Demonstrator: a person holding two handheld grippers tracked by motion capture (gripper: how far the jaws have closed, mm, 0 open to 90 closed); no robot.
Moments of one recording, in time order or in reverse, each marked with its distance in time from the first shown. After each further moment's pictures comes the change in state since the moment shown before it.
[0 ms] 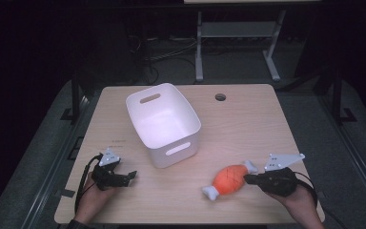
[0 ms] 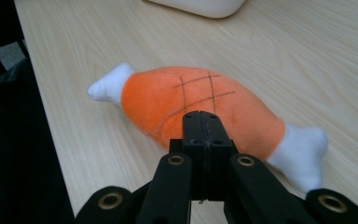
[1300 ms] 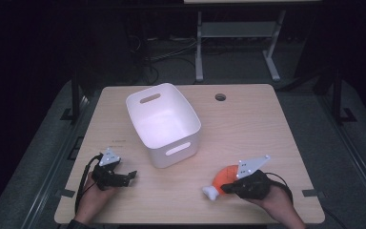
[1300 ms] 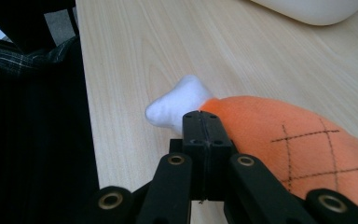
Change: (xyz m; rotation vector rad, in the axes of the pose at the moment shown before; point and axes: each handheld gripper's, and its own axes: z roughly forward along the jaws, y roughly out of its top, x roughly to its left) left arm 0.000 0.000 0.000 0.000 0.000 0.002; right arm 0.030 0.025 0.050 0.089 0.174 -0.127
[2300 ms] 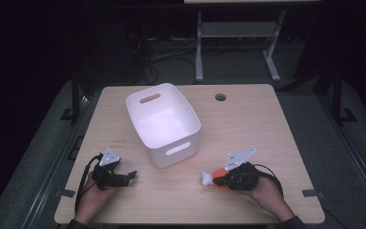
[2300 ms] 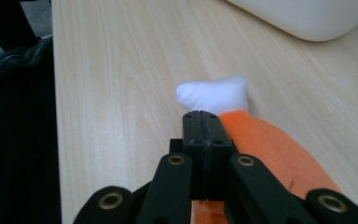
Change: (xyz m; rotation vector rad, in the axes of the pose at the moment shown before) left arm 0.000 0.000 0.000 0.000 0.000 0.000; right arm -0.016 0.022 0.021 0.042 -0.016 -0.040
